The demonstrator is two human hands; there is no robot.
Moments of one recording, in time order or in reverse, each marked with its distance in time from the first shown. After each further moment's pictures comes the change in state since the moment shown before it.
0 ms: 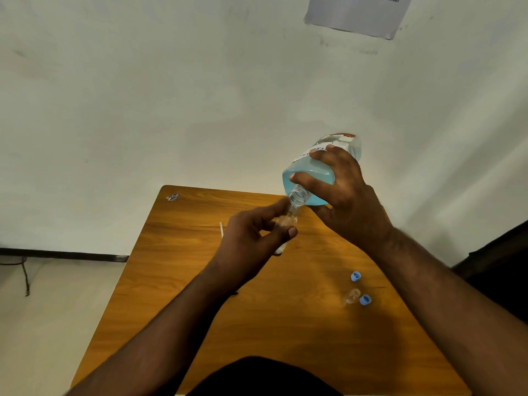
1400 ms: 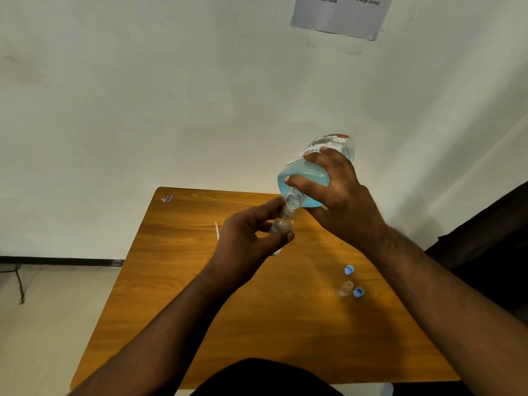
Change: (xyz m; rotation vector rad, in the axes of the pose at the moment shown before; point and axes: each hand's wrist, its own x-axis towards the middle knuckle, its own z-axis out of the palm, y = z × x) left_hand -0.014 0.005 0.008 -0.024 -0.006 0.054; right_hand -0.016 -0.002 -0.007 -0.040 0.013 -0.010
